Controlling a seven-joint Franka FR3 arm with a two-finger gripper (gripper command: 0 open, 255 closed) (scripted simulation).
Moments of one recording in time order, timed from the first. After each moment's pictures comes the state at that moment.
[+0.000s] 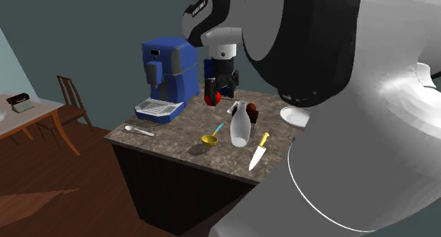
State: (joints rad) arm -0.07 -0.29 -0.30 -2.19 -0.08 1.87 -0.54
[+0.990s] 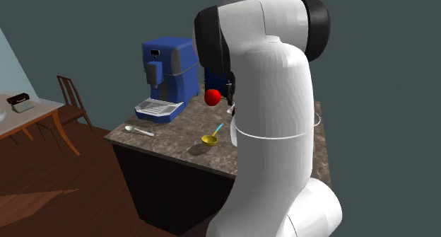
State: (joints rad) arm -0.17 0.27 -0.41 -1.80 0.07 1.99 -0.86
